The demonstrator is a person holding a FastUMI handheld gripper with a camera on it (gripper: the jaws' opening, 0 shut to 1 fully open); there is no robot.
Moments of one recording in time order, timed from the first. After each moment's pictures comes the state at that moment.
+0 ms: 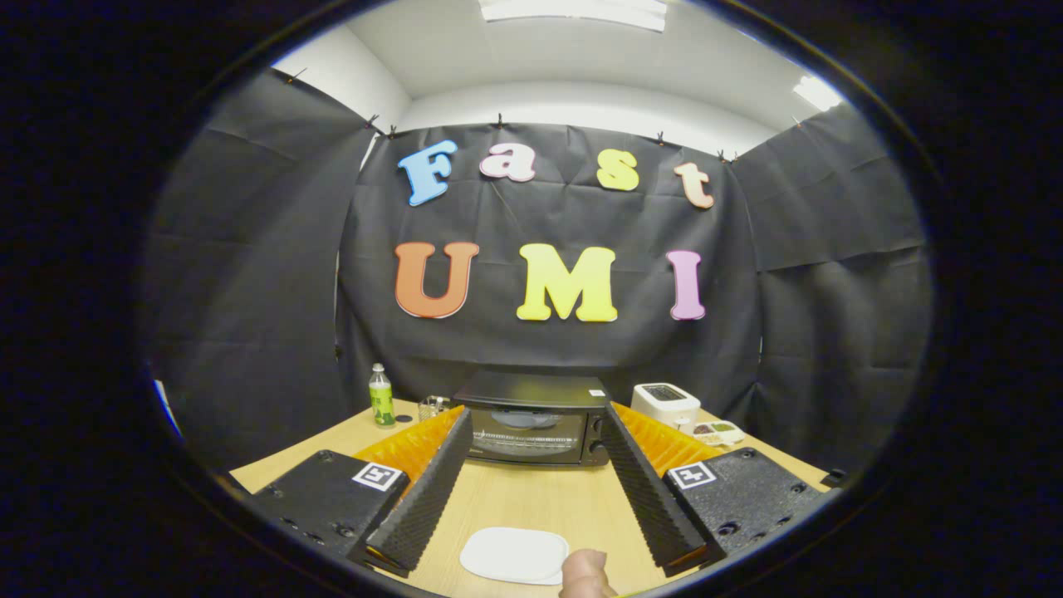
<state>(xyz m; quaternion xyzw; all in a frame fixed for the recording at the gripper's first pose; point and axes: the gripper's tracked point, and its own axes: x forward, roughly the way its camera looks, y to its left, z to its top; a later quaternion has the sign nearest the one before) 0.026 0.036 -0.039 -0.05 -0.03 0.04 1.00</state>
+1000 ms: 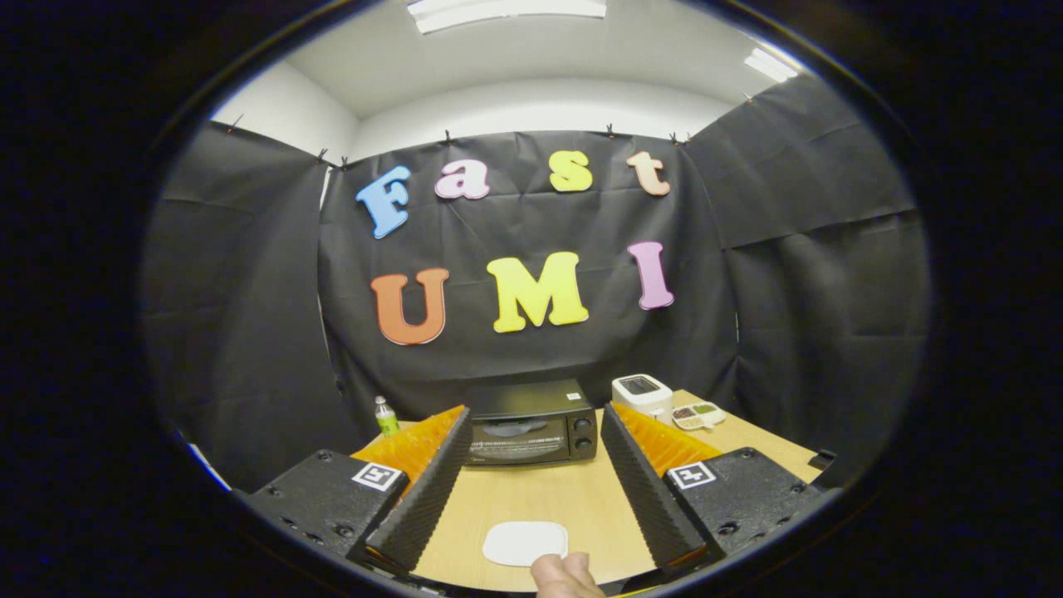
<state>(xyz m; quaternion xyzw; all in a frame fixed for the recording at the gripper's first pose) -0.015 -0.009 0.022 0.04 -0.01 0.02 1.00</state>
